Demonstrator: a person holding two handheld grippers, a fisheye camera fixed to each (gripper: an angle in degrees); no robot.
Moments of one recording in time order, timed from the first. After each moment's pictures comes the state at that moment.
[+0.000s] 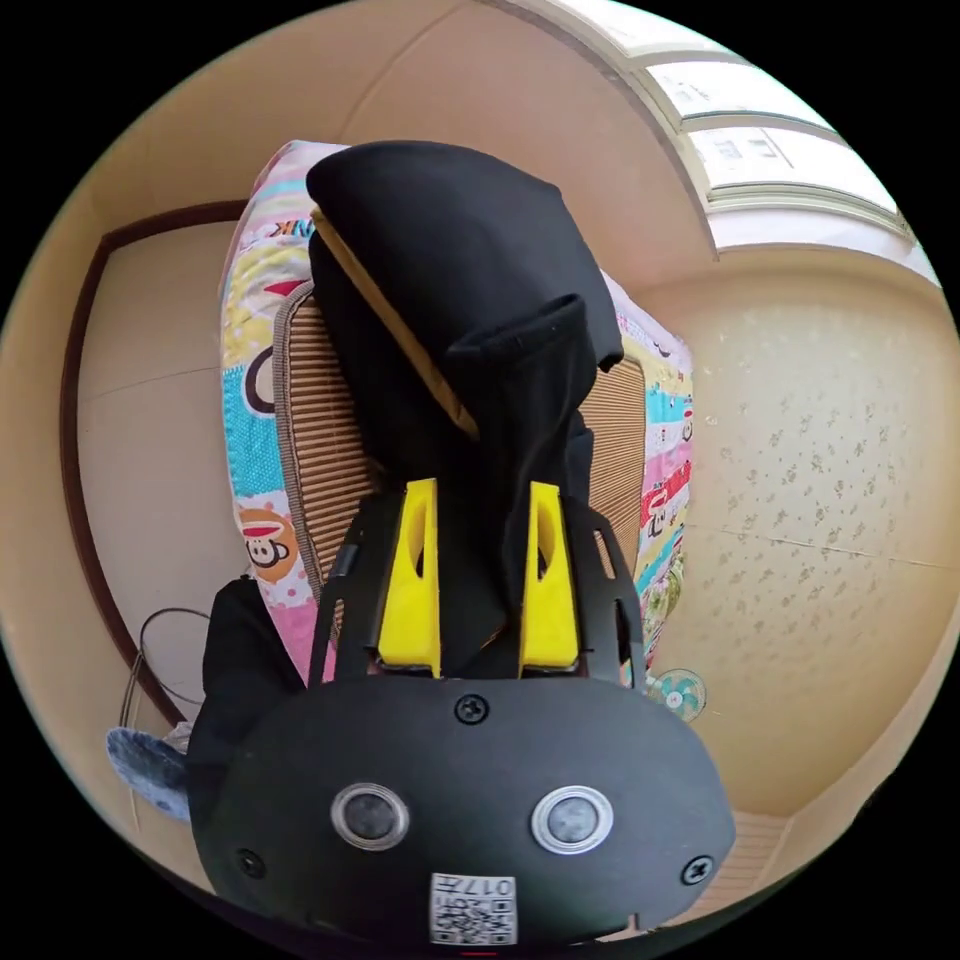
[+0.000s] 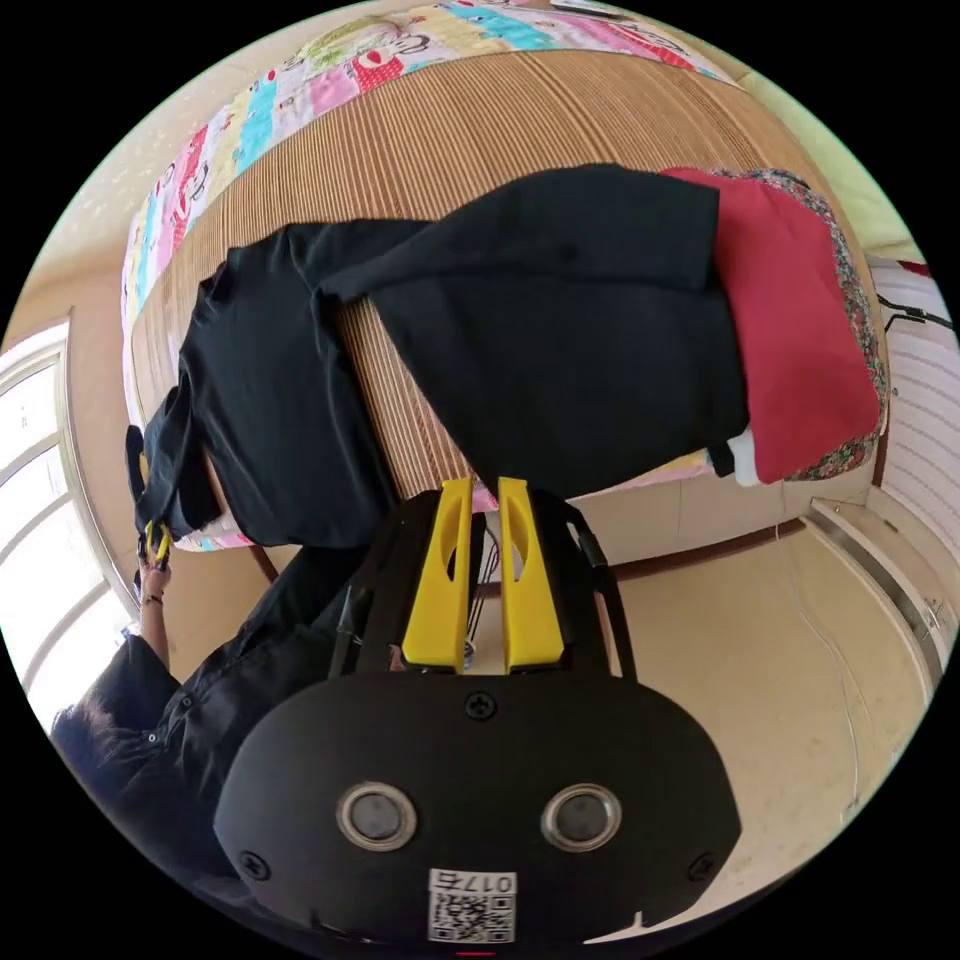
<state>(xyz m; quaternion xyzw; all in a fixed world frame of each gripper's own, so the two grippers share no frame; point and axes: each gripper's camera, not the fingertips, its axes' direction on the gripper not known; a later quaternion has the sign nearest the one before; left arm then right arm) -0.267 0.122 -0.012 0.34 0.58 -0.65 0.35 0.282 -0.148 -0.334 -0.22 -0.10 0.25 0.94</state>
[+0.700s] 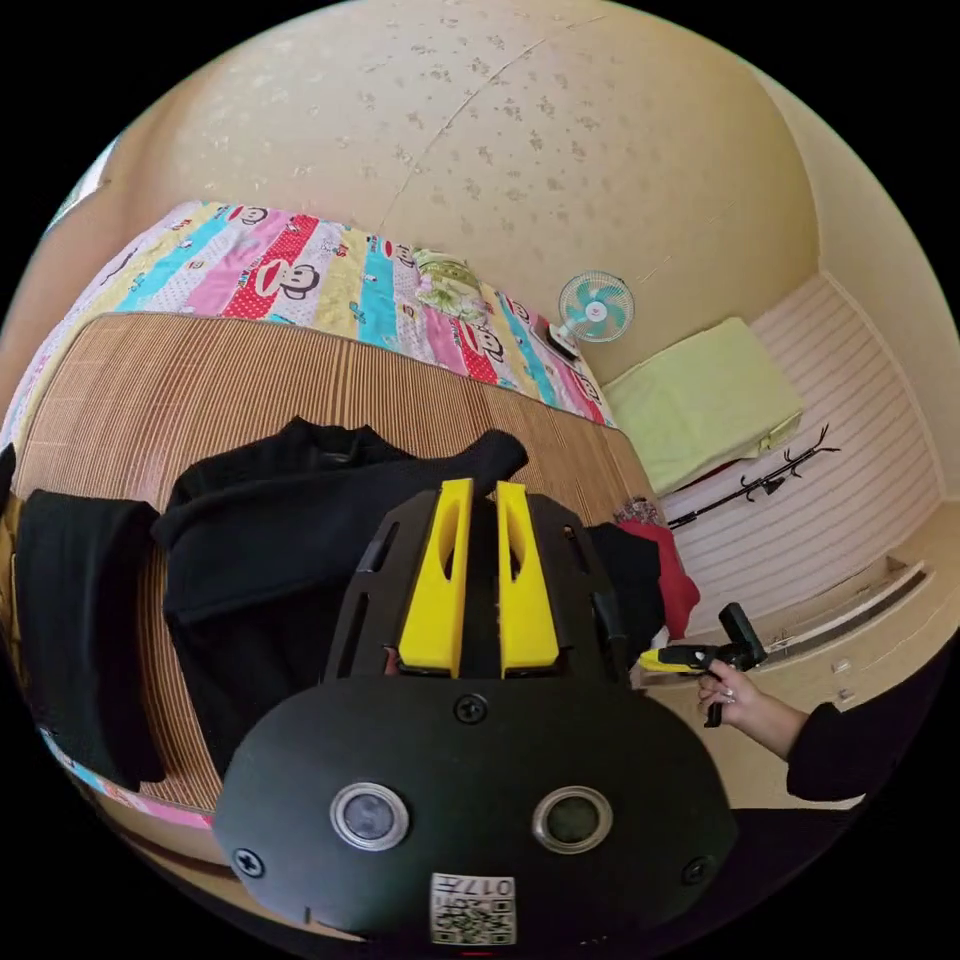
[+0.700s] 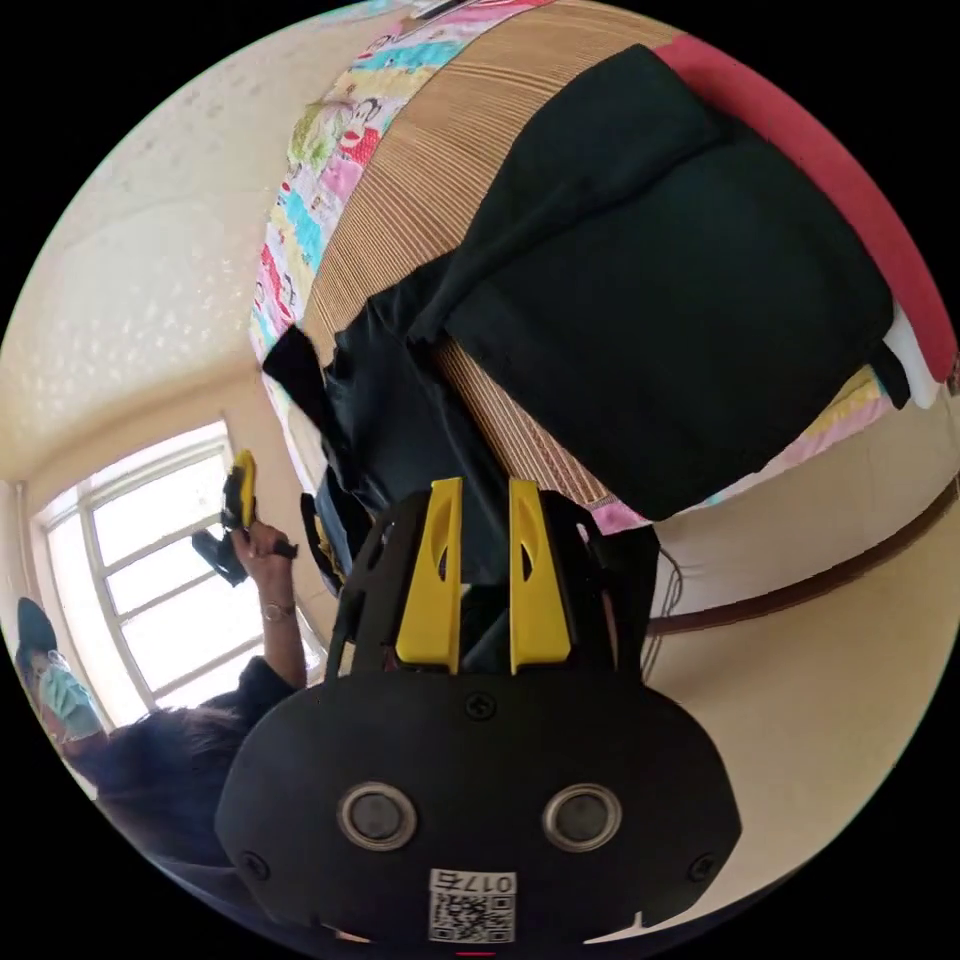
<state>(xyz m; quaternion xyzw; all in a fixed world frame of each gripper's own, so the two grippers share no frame) -0.020 -0.088 -0.449 0.56 0.47 -0.13 0.67 0.411 -0.023 -0.296 -0.01 -0.37 0.40 0.83</state>
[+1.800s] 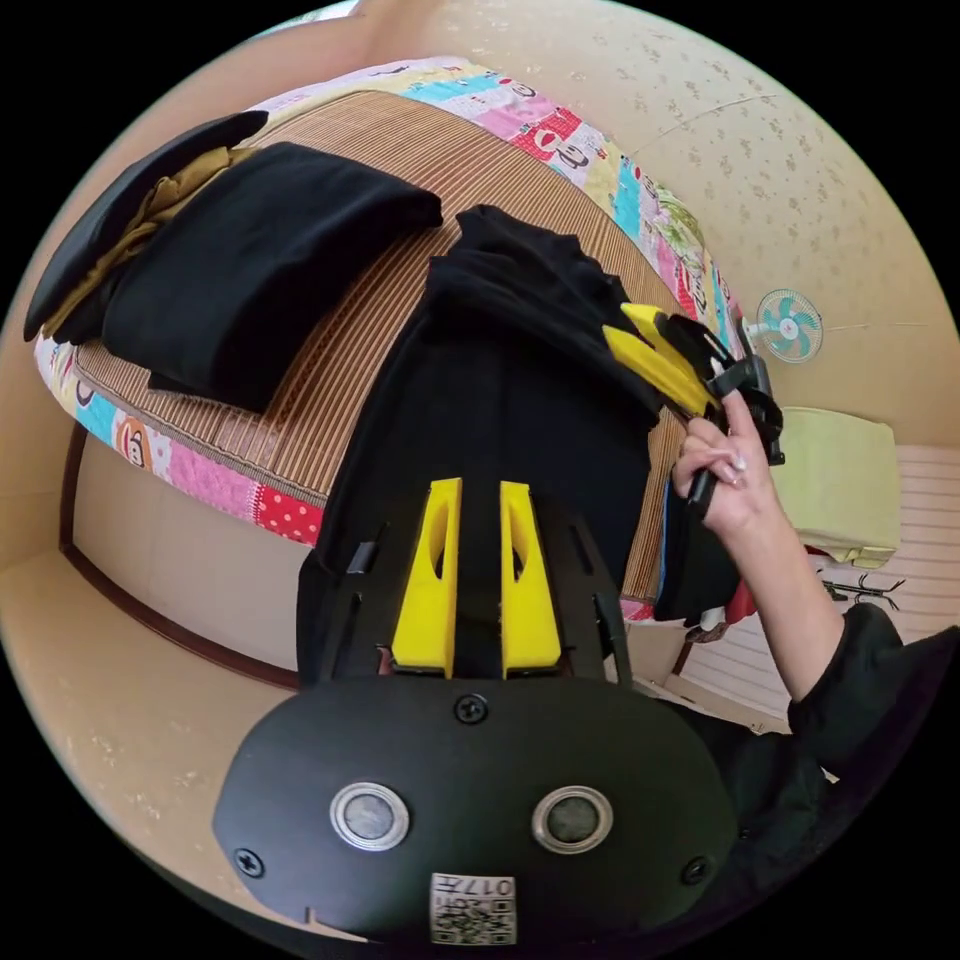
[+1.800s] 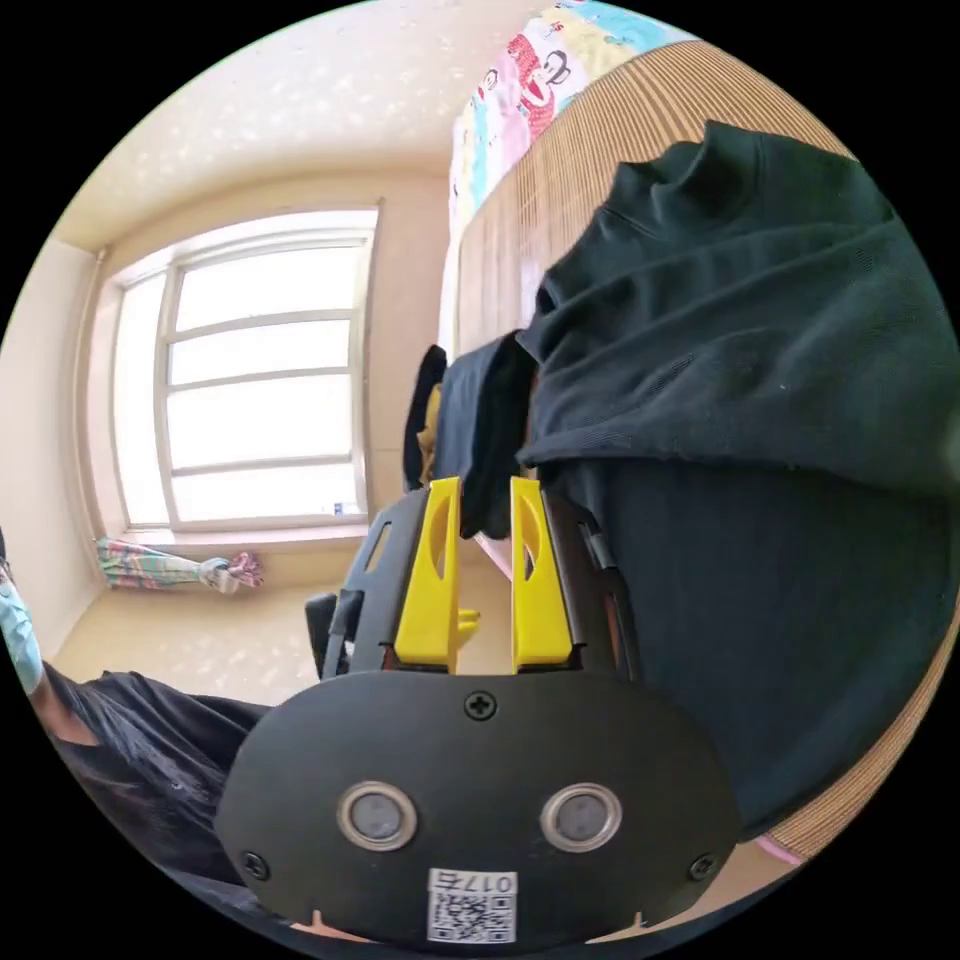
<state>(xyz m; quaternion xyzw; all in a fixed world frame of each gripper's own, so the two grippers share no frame) 0.040 -0.020 -0.184 0.33 0.49 -0.34 0.73 0.061 -0.185 -0.136 -0.09 -0.49 0.04 0.87</state>
